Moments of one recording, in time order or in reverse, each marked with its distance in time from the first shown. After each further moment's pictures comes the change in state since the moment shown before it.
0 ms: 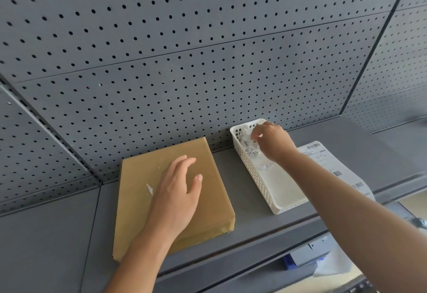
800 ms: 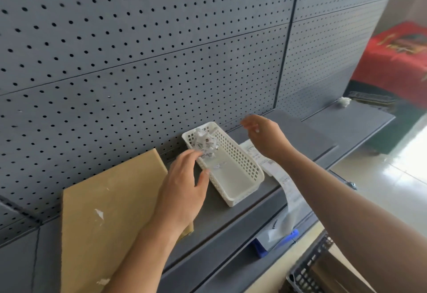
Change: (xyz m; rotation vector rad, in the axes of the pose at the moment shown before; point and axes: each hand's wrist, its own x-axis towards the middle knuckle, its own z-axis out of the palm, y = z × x) left_hand 0.006 0.080 0.042 -0.084 -0.118 0.332; right_hand -0.073 0.047 -0.089 0.295 0.224 0.214
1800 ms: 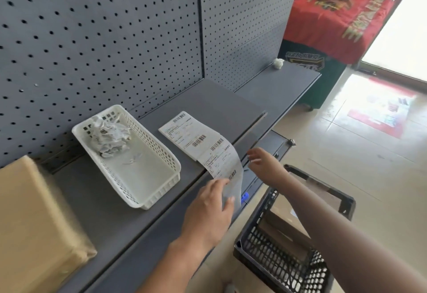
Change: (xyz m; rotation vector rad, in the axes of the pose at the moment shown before) left_hand -0.020 0.090 0.210 -0.085 -0.545 0.080; right_hand -0.110 0.230 -0.049 0.066 -0.192 0.602
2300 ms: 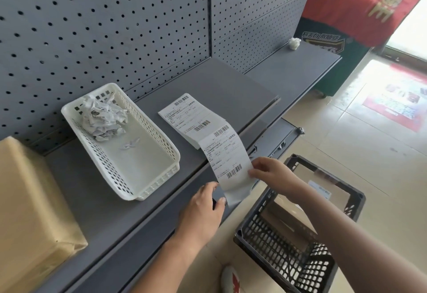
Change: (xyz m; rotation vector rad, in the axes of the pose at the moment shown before) left_hand 0.009 -0.050 0.037 -0.036 -0.079 -0.259; right_hand -0.009 0.034 0.011 0.134 -0.222 -0.021
